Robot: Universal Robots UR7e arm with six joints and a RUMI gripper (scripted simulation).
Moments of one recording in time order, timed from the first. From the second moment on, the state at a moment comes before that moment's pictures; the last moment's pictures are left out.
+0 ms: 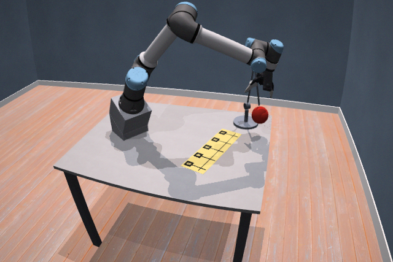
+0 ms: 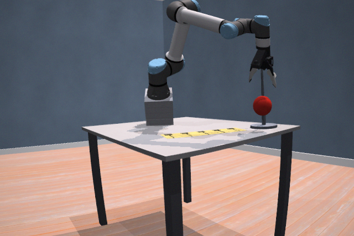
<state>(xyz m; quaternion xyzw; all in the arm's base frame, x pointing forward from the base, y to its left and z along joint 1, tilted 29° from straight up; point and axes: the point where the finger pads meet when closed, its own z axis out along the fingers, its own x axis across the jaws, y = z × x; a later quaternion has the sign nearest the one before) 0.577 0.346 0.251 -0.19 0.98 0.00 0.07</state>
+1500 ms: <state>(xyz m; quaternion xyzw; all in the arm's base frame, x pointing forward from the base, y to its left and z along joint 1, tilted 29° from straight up) 0.577 0.346 0.250 -0.19 0.98 0.00 0.08</state>
